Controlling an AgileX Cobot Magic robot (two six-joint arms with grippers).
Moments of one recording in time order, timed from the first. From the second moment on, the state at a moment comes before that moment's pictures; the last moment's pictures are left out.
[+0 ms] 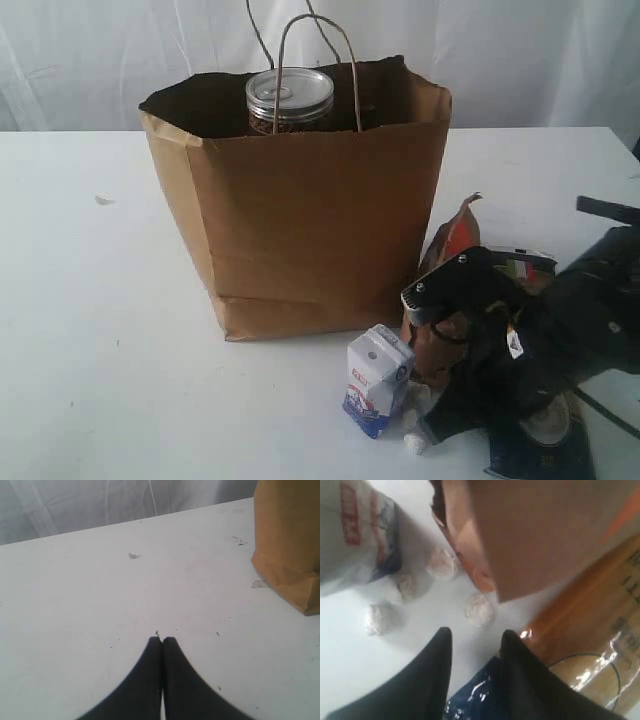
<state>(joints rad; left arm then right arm) -0.19 0.01 0.02 0.03 0.29 0.08 0.59 1.48 -0.64 -0.13 0.50 0.07</state>
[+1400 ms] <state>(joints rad) -0.19 0.01 0.02 0.03 0.29 0.08 0.59 1.47 -0.68 -0.13 0.51 0.07</state>
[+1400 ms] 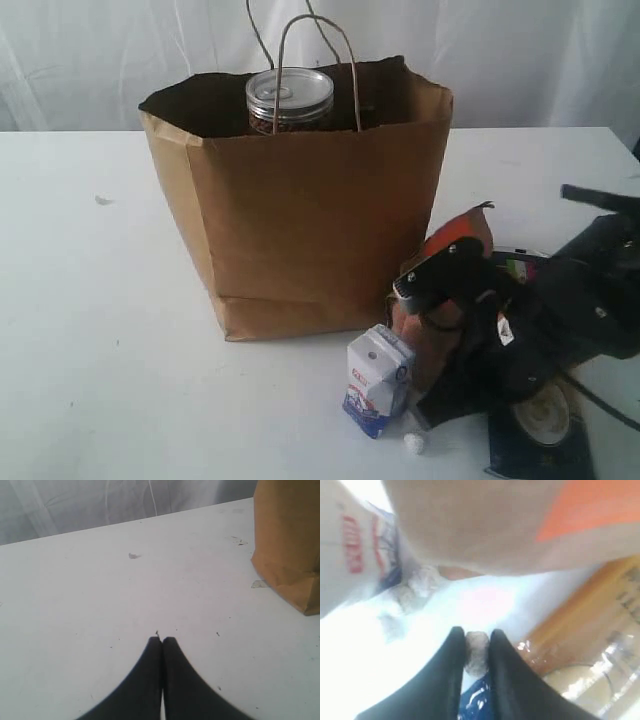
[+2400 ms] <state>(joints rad) -0.19 0.01 0.02 0.03 0.29 0.08 0.59 1.51 -1.43 -0.23 0.74 0.20</state>
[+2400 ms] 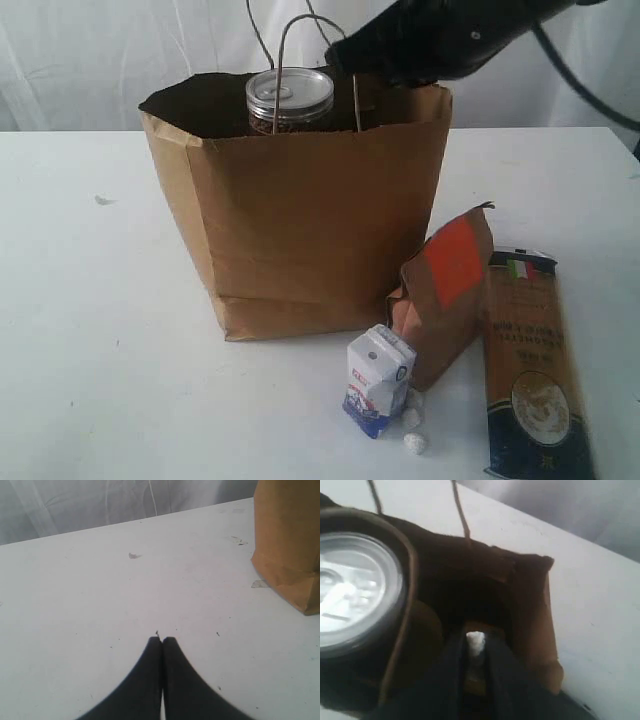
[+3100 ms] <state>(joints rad) -0.19 0.01 0.02 0.03 0.29 0.08 0.59 1.32 -1.43 -0.29 0.77 0.25</state>
